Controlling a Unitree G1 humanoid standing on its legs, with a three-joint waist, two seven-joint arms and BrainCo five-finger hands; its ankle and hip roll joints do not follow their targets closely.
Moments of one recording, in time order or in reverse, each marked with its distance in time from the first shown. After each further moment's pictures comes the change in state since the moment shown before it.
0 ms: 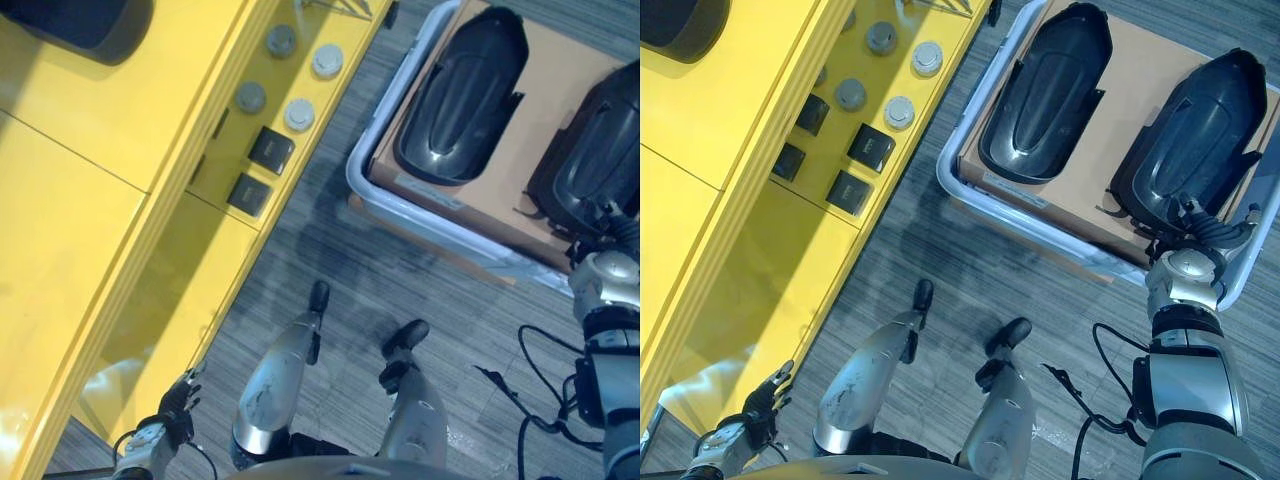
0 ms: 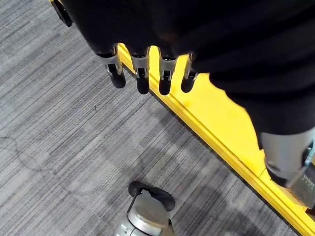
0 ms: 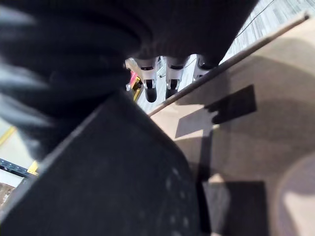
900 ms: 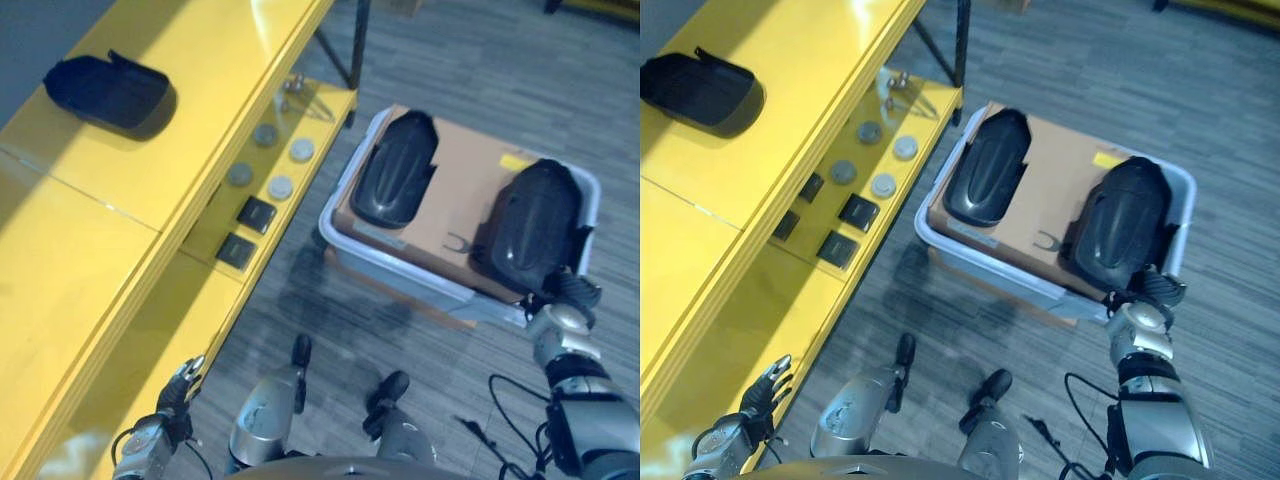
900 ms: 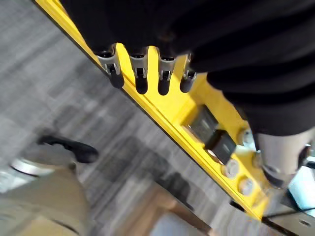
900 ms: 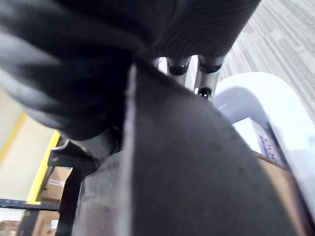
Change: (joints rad) left arm 0.060 0.012 0.017 -0.222 -0.023 -0.038 -0.022; right arm 0.294 0.197 -0.045 -0.195 0.104 0.018 0.024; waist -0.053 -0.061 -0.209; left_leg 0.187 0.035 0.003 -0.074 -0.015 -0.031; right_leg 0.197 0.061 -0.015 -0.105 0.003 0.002
